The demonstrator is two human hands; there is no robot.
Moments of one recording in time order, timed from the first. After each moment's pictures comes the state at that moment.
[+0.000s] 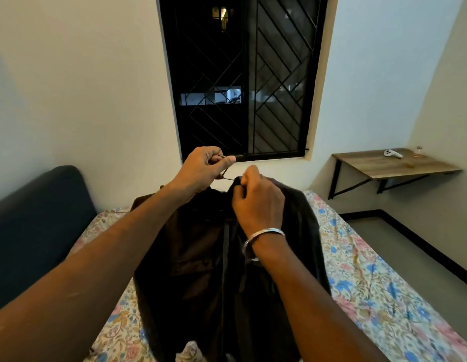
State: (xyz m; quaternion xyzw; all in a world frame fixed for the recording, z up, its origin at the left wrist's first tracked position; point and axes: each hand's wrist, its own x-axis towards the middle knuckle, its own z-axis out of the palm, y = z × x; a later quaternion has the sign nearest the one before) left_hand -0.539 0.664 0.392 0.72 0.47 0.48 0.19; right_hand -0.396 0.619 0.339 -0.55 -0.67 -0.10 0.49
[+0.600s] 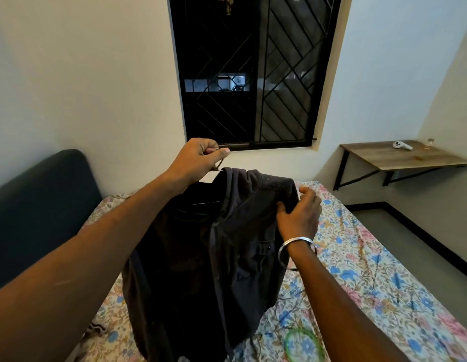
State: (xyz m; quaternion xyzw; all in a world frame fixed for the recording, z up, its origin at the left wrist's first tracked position) left_hand -0.589 0.659 0.377 0.70 0.50 0.47 0.21; right_hand -0.360 0.658 0.239 -0.68 -0.50 0.07 0.52
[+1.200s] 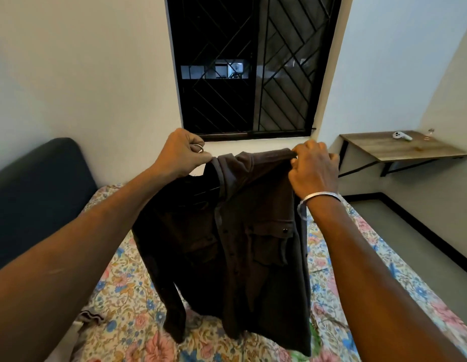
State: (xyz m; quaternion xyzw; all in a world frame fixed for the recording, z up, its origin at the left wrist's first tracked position) left_hand -0.620 0.672 0.364 0.74 0.51 0.44 0.11; right_hand -0.337 0.680 0.327 -0.64 -0.68 -0.16 0.34
